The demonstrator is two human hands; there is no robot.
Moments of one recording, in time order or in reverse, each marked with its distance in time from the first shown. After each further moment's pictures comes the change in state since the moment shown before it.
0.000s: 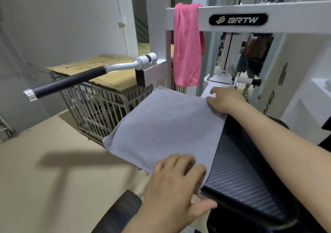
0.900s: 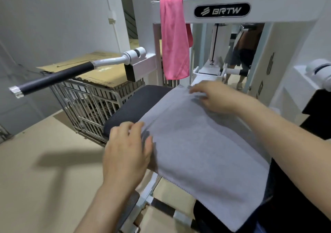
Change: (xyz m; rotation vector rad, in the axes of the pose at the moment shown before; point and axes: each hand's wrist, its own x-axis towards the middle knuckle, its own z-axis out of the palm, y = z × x) left_hand 0.010 -0.036 -0.022 0.190 0.197 -0.463; right_hand -0.042 0.019 -0.015 0.047 0.018 -0.513
